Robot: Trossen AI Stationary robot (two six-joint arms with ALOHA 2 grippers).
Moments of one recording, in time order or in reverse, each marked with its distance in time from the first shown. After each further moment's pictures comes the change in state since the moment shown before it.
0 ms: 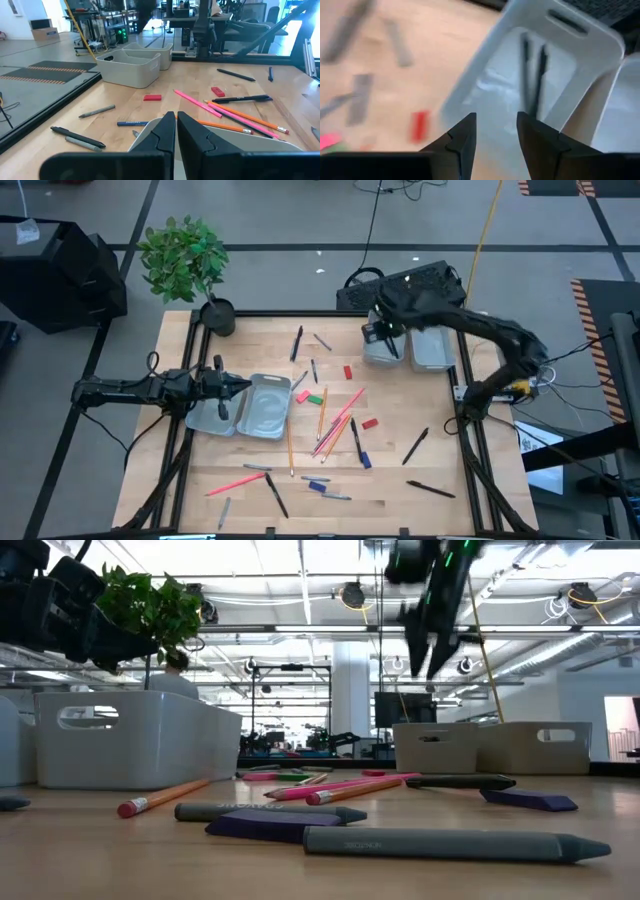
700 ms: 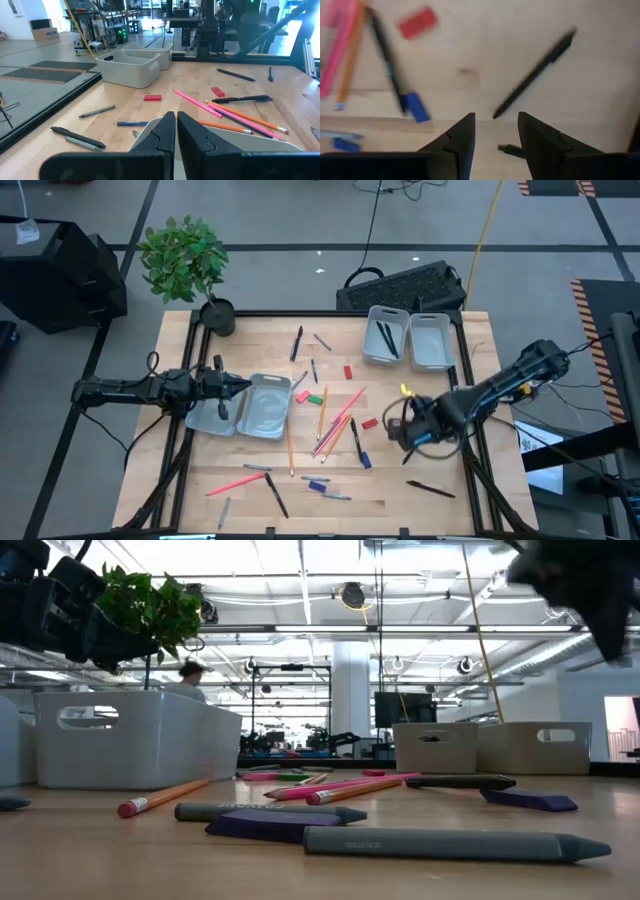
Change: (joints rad) left arm 0.000 0.000 0.000 0.000 0.000 0.000; right arm 0.950 -0.155 -0.351 -0.082 -0.195 1.374
